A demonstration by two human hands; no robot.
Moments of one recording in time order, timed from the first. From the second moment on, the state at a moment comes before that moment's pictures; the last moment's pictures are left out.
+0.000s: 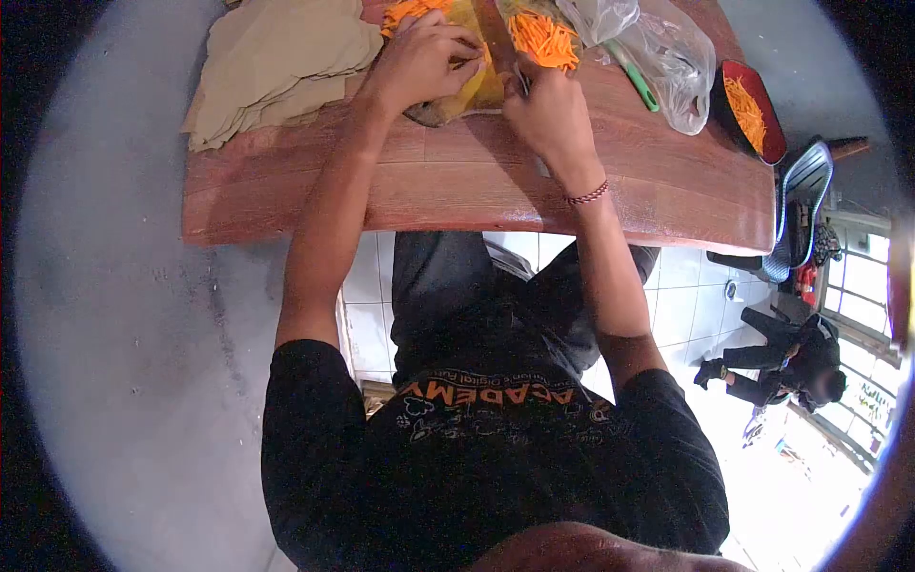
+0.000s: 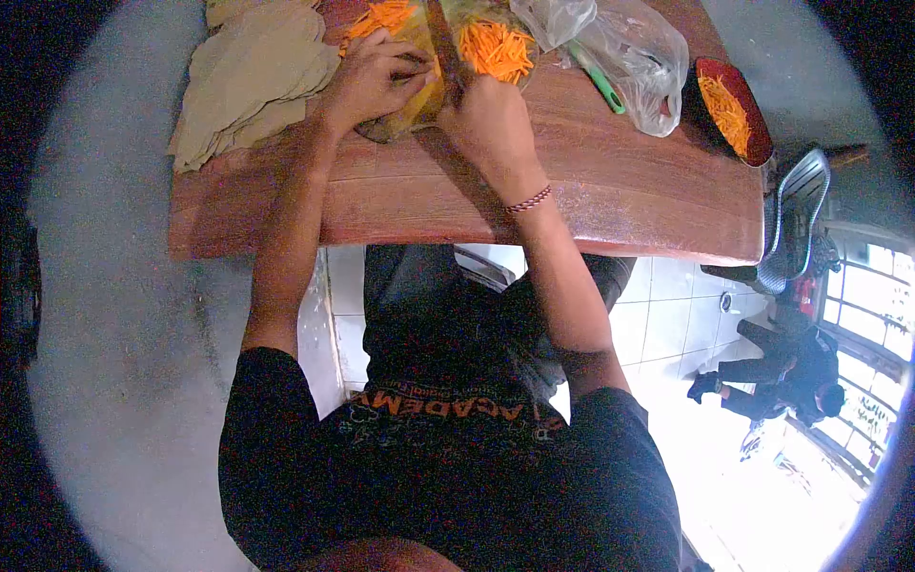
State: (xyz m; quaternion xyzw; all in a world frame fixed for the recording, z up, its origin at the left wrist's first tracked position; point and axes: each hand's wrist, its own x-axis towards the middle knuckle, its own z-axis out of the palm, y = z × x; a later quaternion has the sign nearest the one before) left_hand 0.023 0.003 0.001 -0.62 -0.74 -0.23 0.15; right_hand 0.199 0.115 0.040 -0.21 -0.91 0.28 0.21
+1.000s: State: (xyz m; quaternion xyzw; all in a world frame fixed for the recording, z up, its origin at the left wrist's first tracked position) left_hand 0.022 -0.001 0.004 -0.63 -0.73 -0.21 0.13; right_hand 0.197 0.115 0.034 -0.19 -0.92 0.26 0.22
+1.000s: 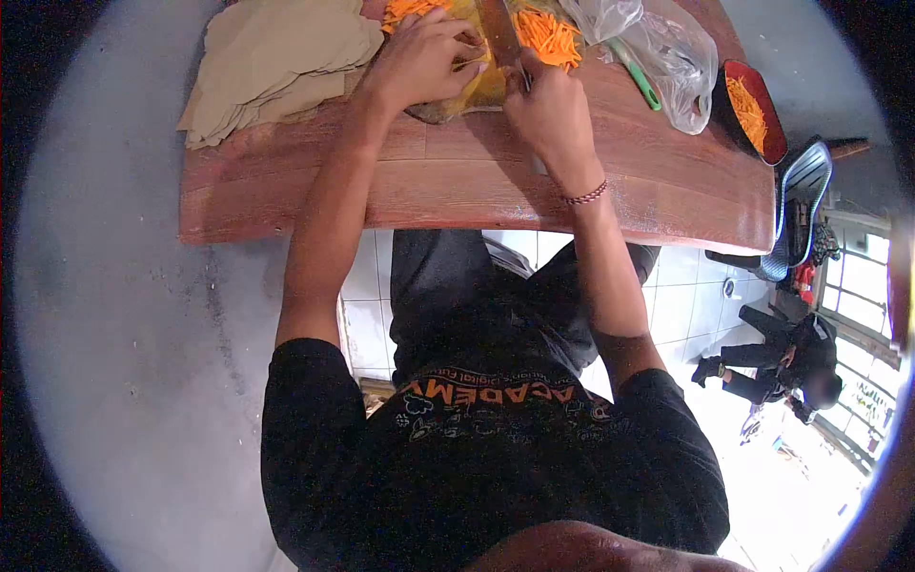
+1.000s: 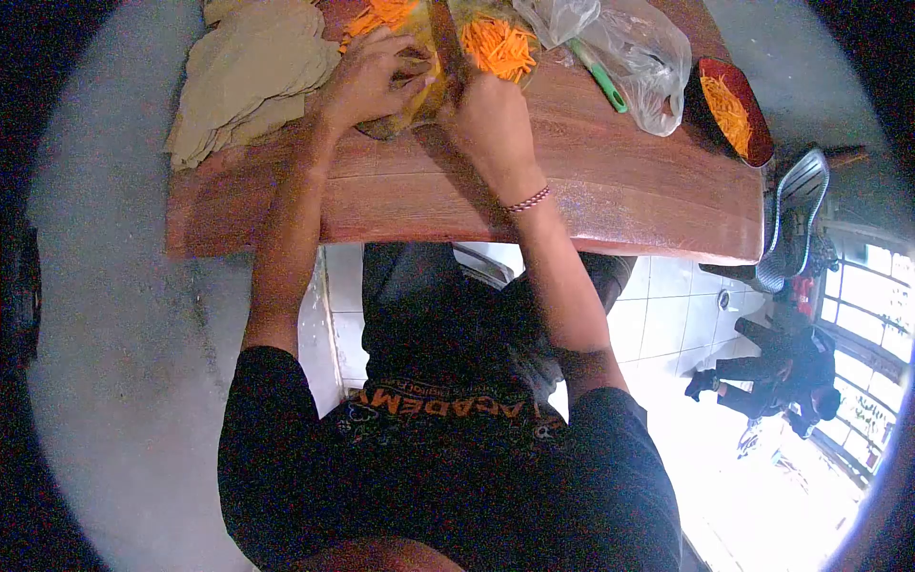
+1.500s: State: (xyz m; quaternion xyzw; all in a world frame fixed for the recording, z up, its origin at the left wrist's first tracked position) left_hand 0.031 -0.001 0.014 -0.63 -0.74 -0.20 0.11; right_hand 0.188 0.101 0.025 -0.19 -0.94 0.19 0.20
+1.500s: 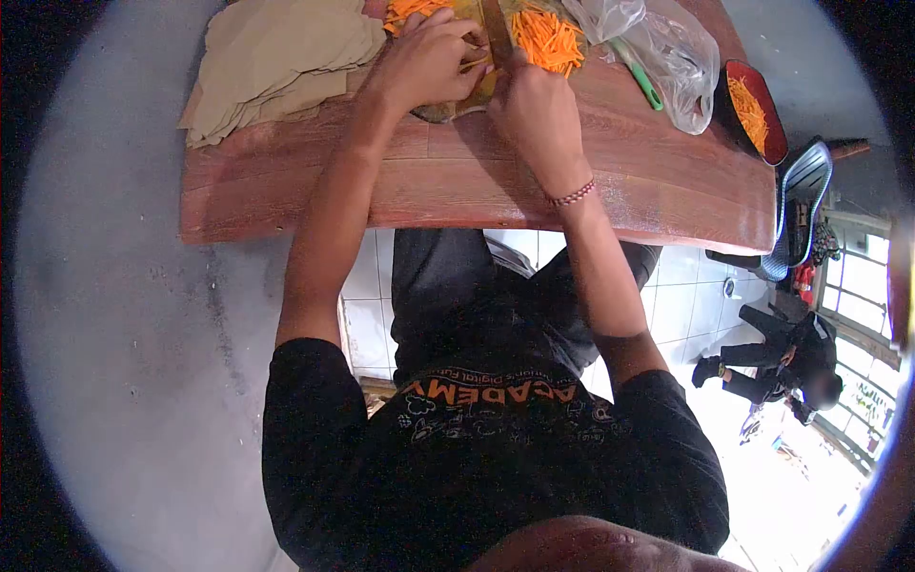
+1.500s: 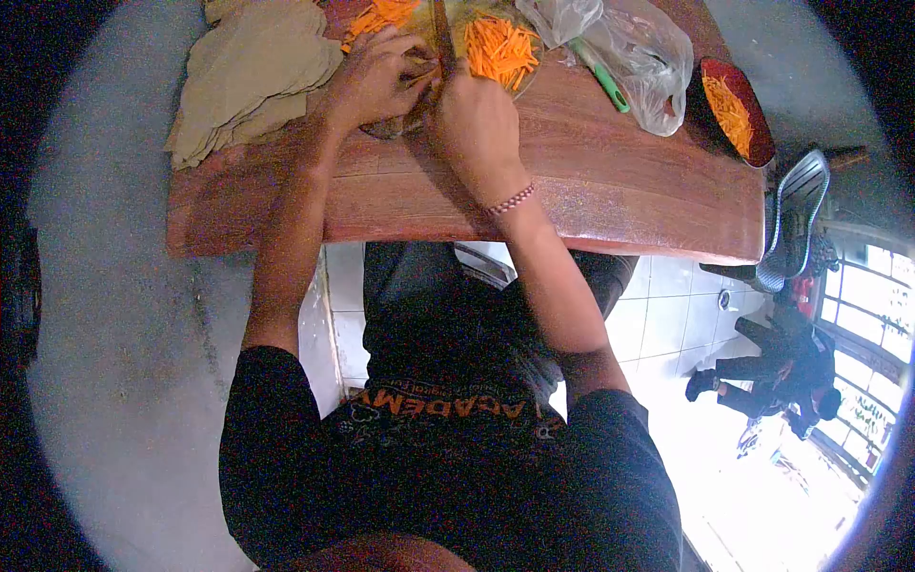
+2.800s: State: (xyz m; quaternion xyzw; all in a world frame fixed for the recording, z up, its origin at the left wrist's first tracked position) left_hand -0.003 0.007 -0.007 -0.45 -0.84 -0.17 0.26; right_hand 0.212 0.123 0.037 -0.25 -0.91 0.27 0.20
